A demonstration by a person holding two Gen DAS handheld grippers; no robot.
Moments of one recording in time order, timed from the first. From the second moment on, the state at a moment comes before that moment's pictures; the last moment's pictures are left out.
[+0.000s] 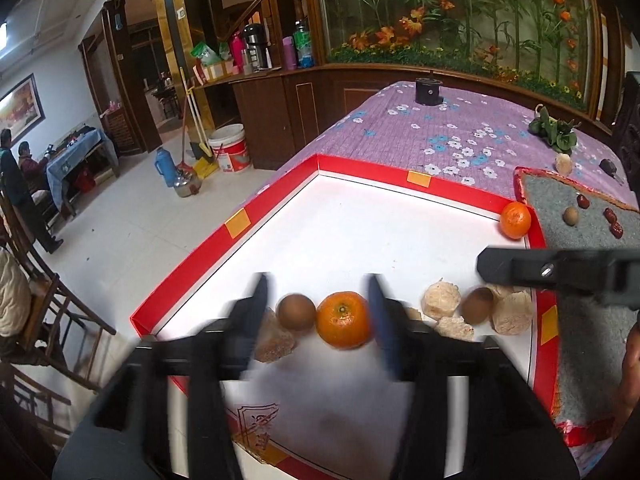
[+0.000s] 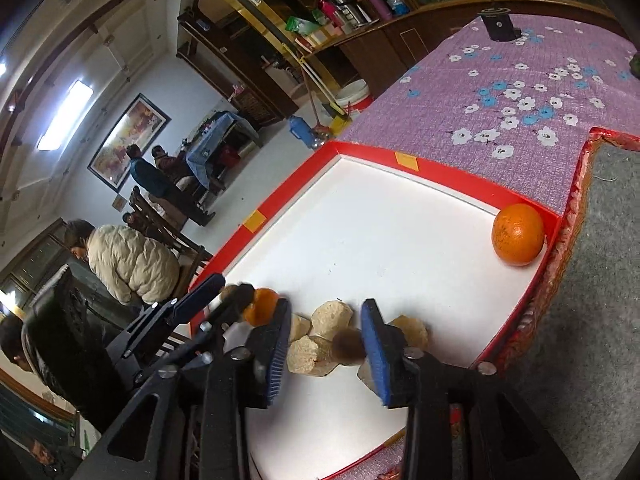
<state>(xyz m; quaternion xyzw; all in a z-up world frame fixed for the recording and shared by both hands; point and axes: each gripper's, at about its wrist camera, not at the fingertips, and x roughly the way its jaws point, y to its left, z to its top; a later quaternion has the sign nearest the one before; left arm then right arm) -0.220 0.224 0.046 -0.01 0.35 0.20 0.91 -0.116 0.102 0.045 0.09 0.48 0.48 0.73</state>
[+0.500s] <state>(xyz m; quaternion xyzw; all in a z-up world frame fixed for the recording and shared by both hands) -0.203 0.166 0.057 0.03 0.36 0.14 0.92 -0.078 -0.052 0.043 0.18 0.44 0.38 0.79</state>
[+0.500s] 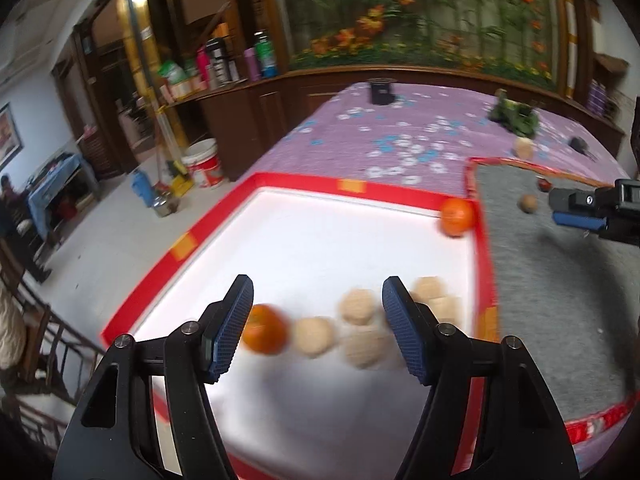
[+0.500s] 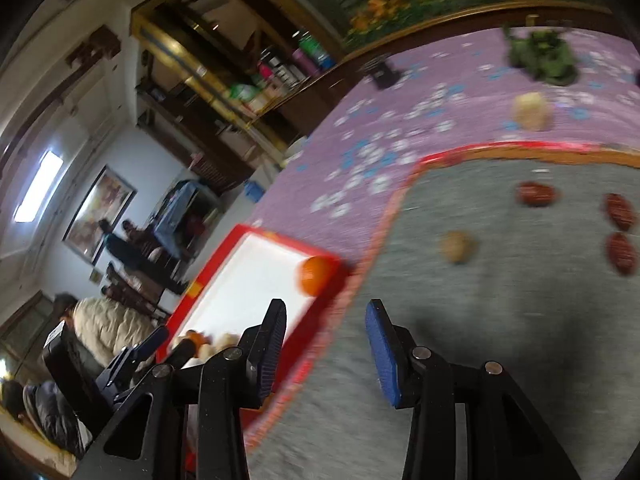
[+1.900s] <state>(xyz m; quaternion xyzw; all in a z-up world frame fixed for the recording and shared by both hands) -0.019 0.007 0.021 0.06 0.45 -0.04 0.89 0.003 -0.205 0.025 0.23 0.48 0.24 0.81</state>
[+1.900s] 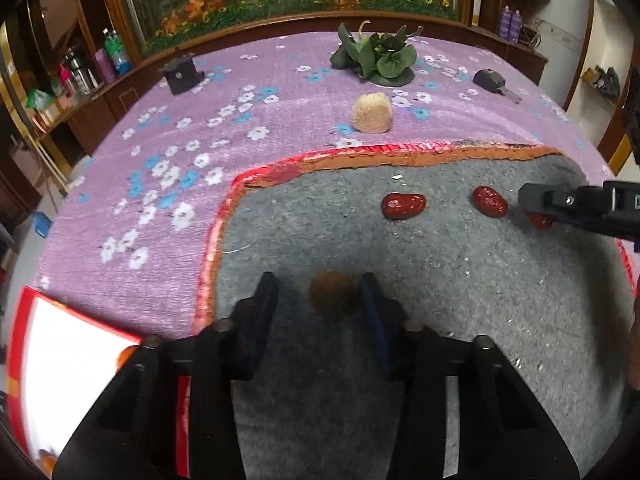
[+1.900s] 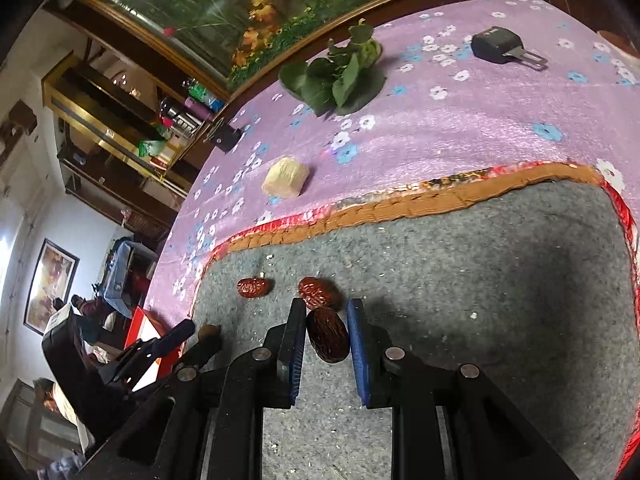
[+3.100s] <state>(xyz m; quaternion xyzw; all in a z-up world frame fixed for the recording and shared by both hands) -0.190 0.097 0.142 0.04 0.24 0.08 0.97 -0.086 -0.065 0.096 0.16 0.38 0.39 0.82</state>
